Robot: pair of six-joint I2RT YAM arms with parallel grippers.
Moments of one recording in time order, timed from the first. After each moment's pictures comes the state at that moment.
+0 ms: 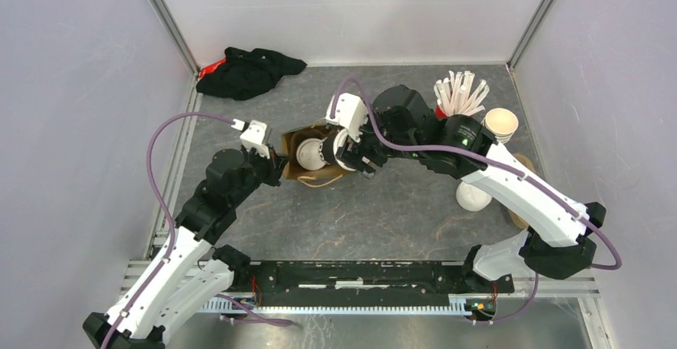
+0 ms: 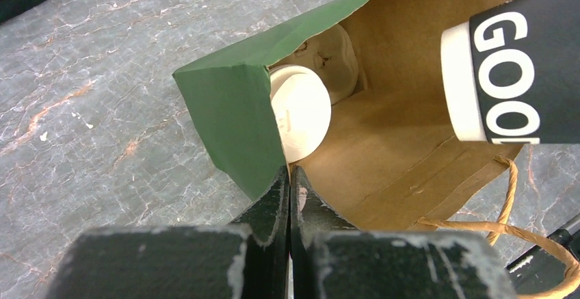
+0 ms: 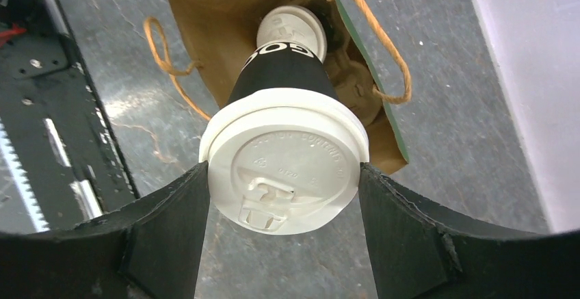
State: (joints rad) left arm -0.50 0.66 0.71 -0.34 0.01 -0.18; right arm 1.01 1.41 1.78 -0.96 0.00 -0.28
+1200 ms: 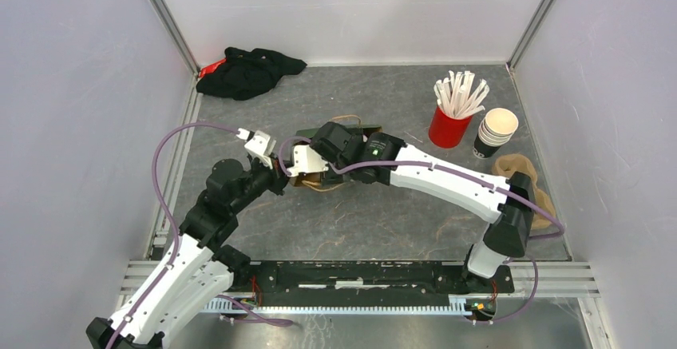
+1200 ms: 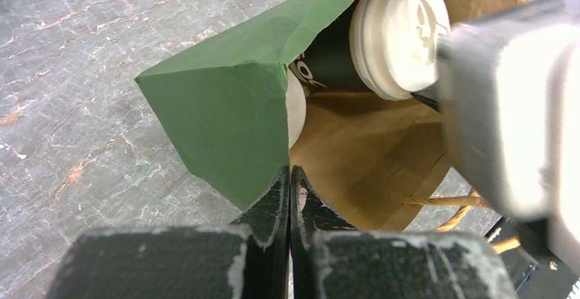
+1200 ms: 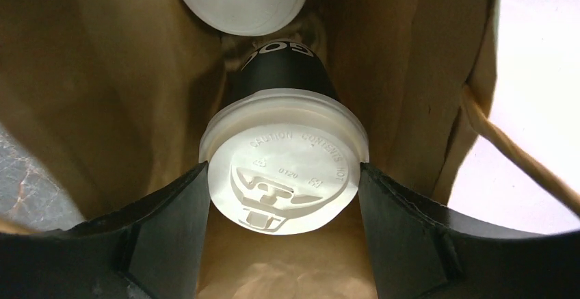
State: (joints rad) left arm -0.50 0.60 0.58 -0.20 0.16 -0.18; right arm 1.11 1.67 1.63 -0.89 0.45 -0.74
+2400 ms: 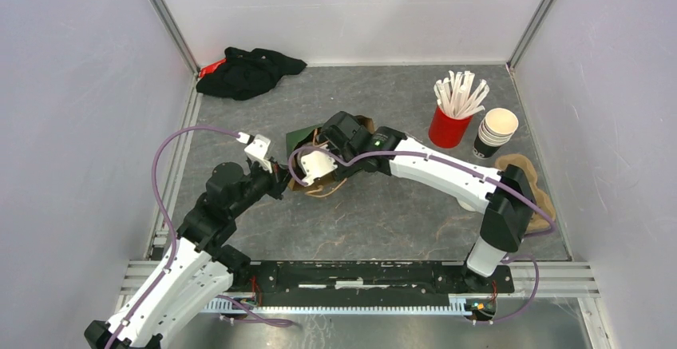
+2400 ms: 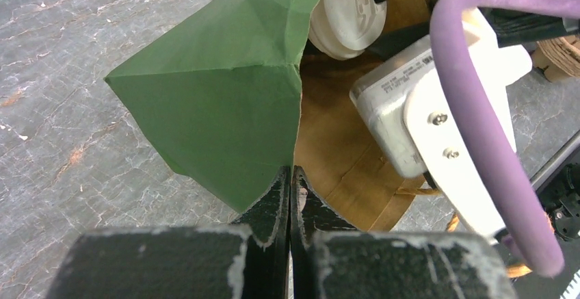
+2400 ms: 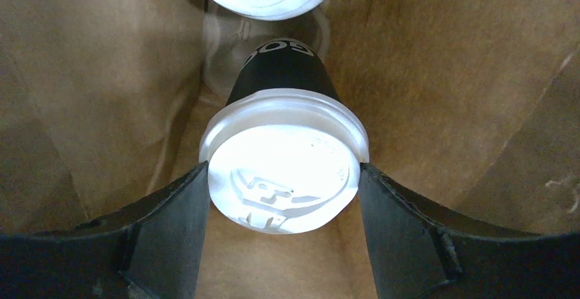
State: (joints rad) left arm -0.52 0.56 0.58 -0.27 0.13 -0.18; right arm 0.98 1.70 1.50 -0.69 0.27 -1.22
